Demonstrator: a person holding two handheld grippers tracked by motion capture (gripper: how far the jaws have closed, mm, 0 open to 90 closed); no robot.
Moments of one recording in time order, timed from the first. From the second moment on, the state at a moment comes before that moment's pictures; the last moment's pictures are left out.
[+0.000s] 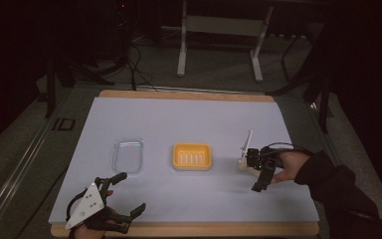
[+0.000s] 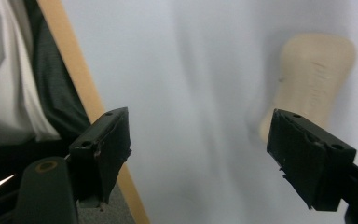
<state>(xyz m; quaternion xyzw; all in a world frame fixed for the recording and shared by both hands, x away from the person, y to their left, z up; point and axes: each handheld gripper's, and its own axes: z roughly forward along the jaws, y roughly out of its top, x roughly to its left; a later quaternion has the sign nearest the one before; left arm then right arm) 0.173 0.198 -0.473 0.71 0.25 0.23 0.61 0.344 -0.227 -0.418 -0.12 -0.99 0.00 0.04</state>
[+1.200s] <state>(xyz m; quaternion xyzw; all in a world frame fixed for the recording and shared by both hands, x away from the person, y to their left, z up) 0.174 0.197 -0.474 0.71 0.25 0.23 0.62 0.402 -0.241 -0.451 -0.13 -0.99 -0.01 0.01</state>
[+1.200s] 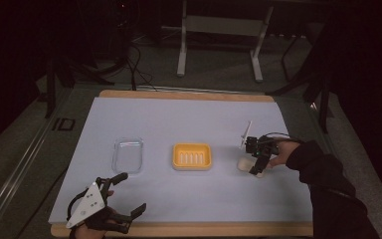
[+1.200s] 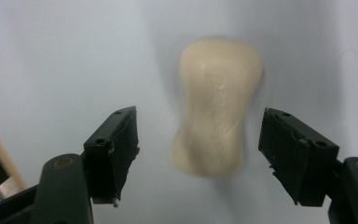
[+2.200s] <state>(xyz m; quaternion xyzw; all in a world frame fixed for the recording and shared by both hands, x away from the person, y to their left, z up) 0.174 0.196 -0.473 0.71 0.25 0.22 0.62 0.404 -0.259 -0.497 -0.16 -0.99 -0.07 -0.02</state>
